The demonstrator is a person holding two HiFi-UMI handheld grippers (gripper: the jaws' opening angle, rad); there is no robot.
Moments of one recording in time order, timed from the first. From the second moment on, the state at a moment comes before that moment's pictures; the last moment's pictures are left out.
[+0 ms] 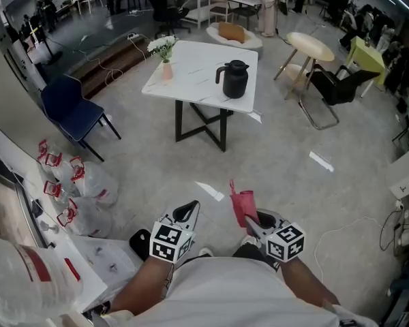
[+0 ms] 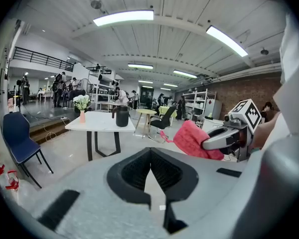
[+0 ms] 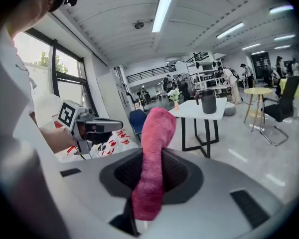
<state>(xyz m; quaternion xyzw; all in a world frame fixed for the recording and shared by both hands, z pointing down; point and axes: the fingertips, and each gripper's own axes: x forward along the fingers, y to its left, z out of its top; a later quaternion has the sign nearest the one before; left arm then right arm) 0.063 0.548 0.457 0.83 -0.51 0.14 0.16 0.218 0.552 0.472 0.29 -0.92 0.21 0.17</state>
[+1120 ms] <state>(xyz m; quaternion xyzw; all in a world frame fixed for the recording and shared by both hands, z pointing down) 0.024 0.478 0.489 0.81 -0.53 0.15 0.20 0.179 0.458 0.491 0.28 -0.91 0.24 0.17</state>
